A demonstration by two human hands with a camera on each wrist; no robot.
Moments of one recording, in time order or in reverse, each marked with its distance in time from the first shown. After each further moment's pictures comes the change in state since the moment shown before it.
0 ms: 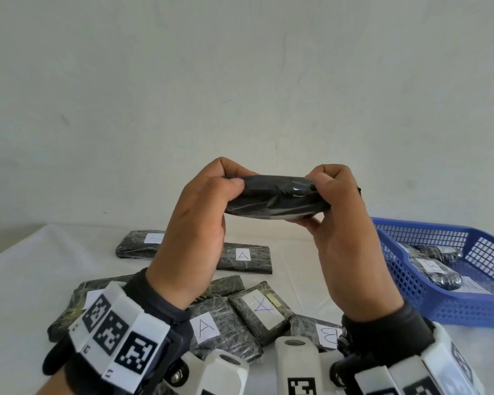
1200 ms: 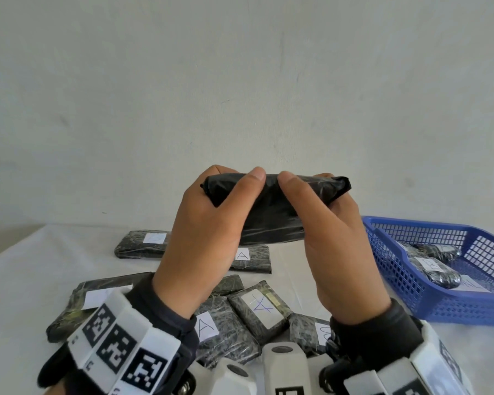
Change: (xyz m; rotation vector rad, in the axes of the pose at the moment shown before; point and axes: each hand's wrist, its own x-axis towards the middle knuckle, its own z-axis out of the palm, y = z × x) left_hand -0.006 0.005 0.013 0.186 0.096 -0.109; right_hand -0.004 -0.003 0.009 0.041 0.068 0.106
